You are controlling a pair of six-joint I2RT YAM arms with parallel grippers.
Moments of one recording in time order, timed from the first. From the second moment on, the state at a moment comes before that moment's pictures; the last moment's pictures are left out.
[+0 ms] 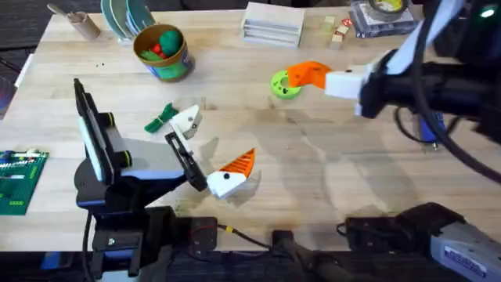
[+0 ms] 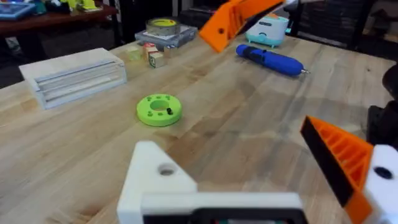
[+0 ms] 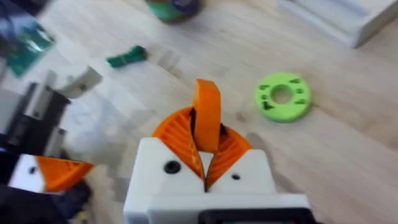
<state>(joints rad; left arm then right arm) 0.09 0.00 0.01 -0.09 1.07 0.01 0.31 0.92 0.78 -0.45 -0.50 0.02</state>
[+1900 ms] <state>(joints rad) 0.09 0.00 0.01 -0.09 1.07 -0.01 0.47 1.71 0.84 0.41 -1.36 0.70</state>
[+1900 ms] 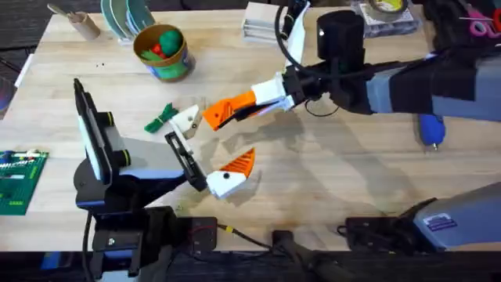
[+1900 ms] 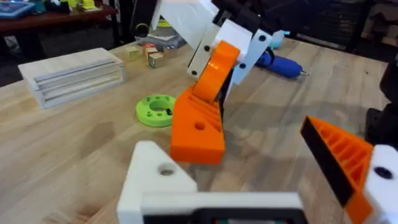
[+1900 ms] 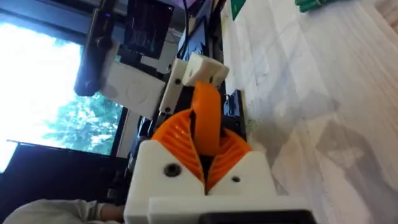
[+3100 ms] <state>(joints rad) 0.11 0.00 0.00 -0.08 0.98 -0.03 0.58 1.77 0.86 0.57 -1.19 0.87</state>
